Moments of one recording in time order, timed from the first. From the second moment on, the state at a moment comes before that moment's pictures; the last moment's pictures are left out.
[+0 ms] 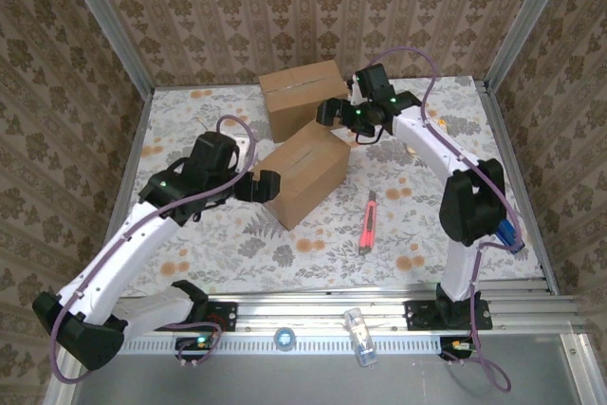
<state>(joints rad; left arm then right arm) -0.64 1.07 1.17 -0.90 0.03 -0.33 0.36 1.87 1.69 -0.66 -0.27 0.53</state>
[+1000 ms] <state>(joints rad) -0.46 1.41 1.13 -0.58 0.36 -0.25 0.44 1.68 1.25 -0.33 -0.34 0.88</state>
